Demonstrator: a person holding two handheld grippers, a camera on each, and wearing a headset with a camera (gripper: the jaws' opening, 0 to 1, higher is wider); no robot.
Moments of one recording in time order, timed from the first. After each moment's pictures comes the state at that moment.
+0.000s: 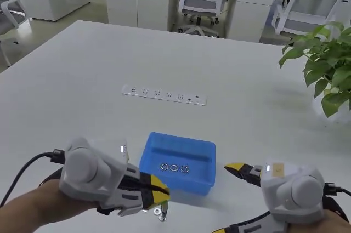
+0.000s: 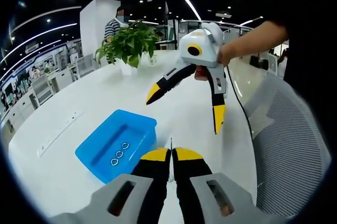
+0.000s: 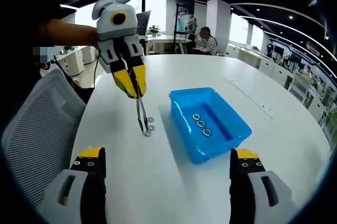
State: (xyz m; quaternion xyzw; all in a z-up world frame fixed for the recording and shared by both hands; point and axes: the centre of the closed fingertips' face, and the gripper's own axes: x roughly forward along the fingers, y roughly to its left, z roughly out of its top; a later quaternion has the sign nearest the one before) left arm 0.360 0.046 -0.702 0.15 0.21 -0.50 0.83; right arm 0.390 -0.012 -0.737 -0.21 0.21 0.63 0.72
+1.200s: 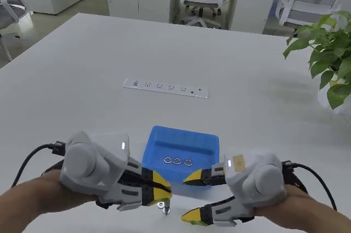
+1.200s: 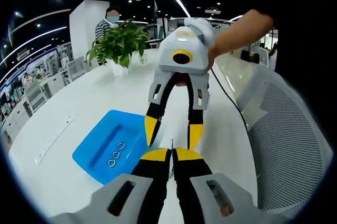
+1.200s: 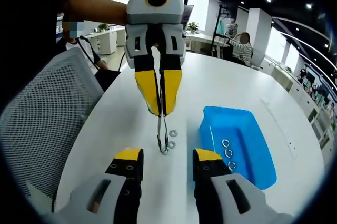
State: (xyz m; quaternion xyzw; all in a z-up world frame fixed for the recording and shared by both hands) left arm 0.354 0.048 -0.707 0.17 0.21 -0.53 0.80; right arm 0.360 0.048 -0.750 -0.29 0.17 0.73 0.60
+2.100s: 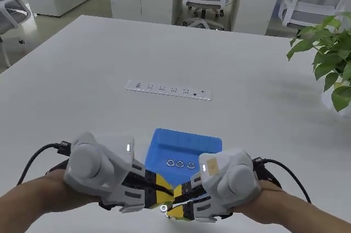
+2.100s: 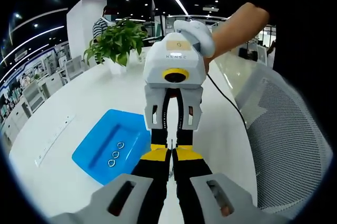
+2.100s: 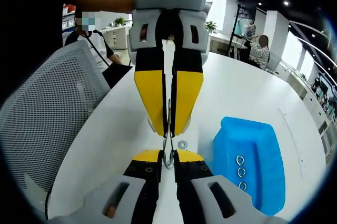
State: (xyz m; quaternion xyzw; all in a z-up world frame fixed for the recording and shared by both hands) left arm 0.355 0.046 -0.707 0.18 0.22 -0.54 0.79; right arm 0.347 0.074 -0.766 -0.30 0.17 0.76 0.55
